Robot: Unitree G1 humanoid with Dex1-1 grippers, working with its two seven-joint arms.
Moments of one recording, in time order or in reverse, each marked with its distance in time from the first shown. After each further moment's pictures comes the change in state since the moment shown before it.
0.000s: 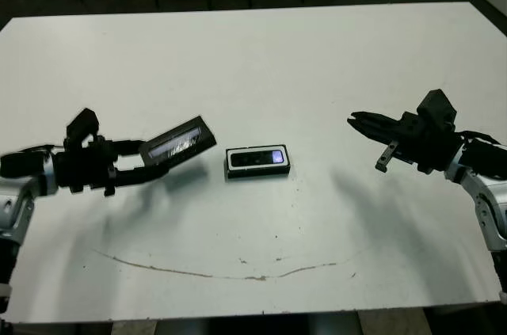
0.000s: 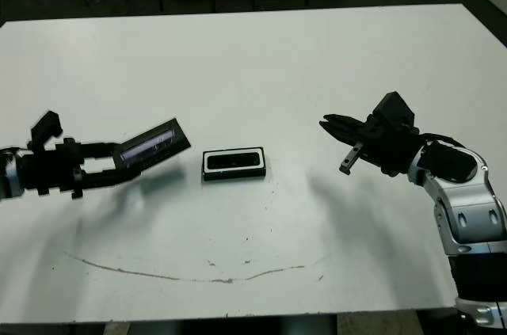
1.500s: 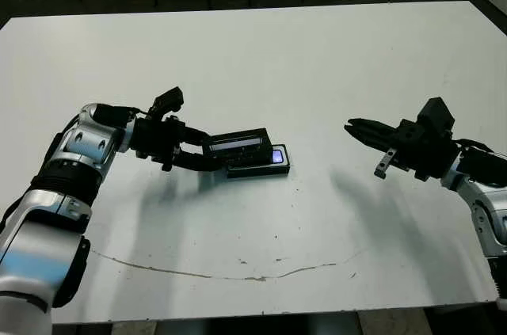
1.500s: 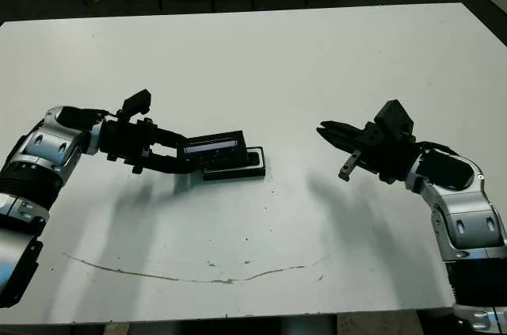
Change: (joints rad) left arm -0.463 -0.245 -0.301 0.580 0.251 -0.130 -0.217; right arm 0.025 0.015 -0.008 0.021 0.040 -0.027 0.017
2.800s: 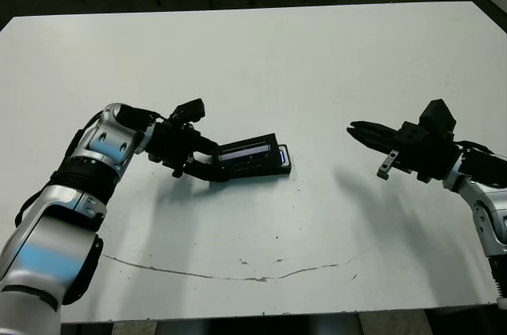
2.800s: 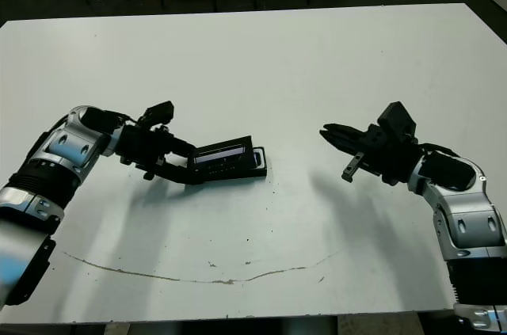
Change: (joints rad) left arm -0.024 -0.051 -0.084 -0.012 0.096 -0.009 0.012; right arm -0.002 -0.001 -0.007 0.042 0.002 -0.007 0.020
